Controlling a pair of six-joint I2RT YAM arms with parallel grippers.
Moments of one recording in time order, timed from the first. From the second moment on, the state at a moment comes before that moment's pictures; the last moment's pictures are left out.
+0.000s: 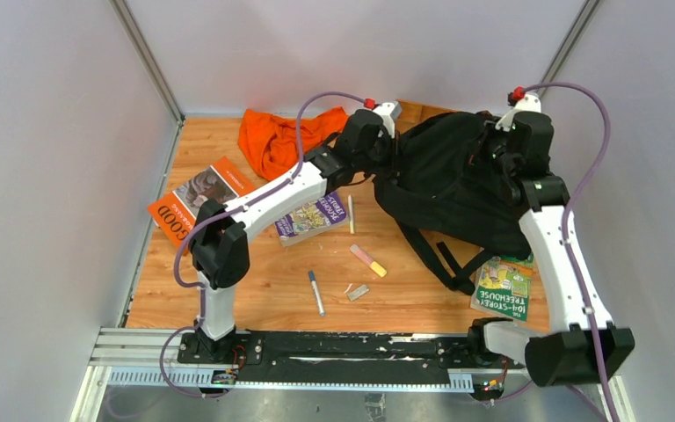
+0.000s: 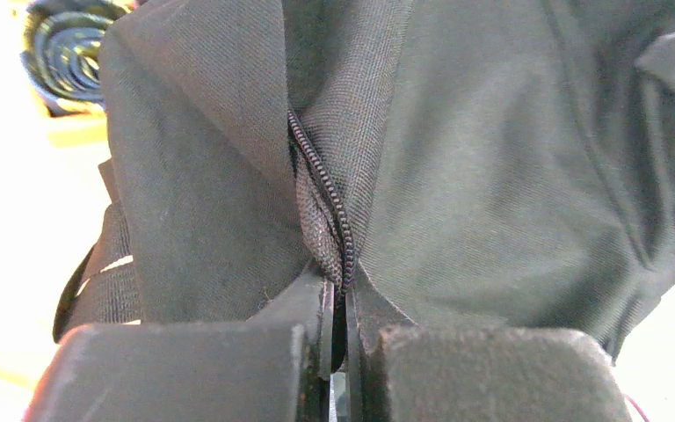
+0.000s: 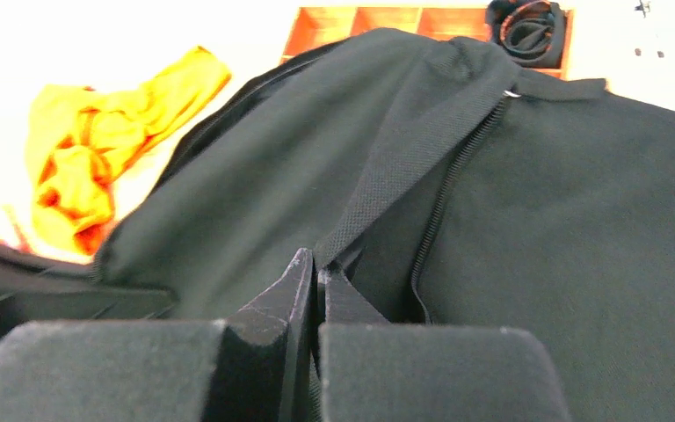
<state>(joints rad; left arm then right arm) -0.79 1.92 1.74 -0.24 0.16 -0.50 0.07 1.12 1.27 -0.46 -0.04 0.26</state>
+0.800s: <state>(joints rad) -0.79 2.06 1.90 -0.46 -0.08 -0.32 0.07 1.27 1.20 -0.50 -0.07 0.30</state>
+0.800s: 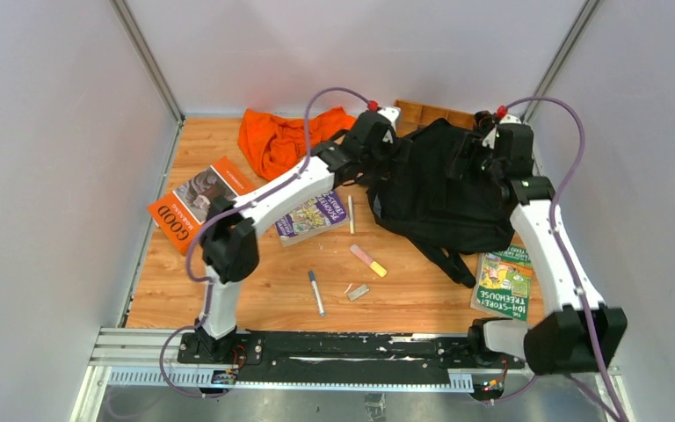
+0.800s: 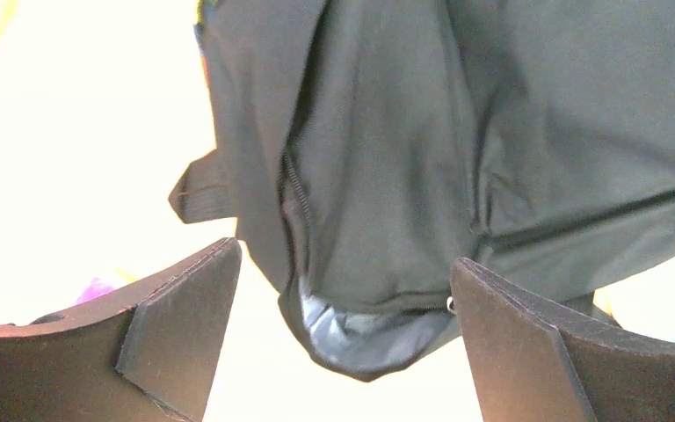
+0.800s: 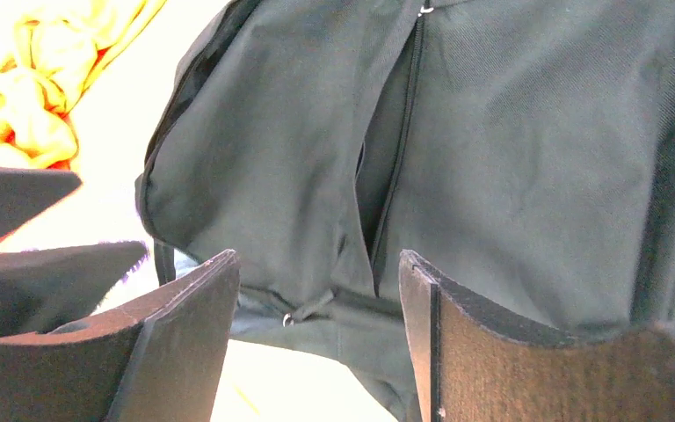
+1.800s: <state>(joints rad) -0.79 1.42 1.21 -0.40 -0.08 -0.38 0.06 1.06 0.63 -0.91 0.36 0.76</state>
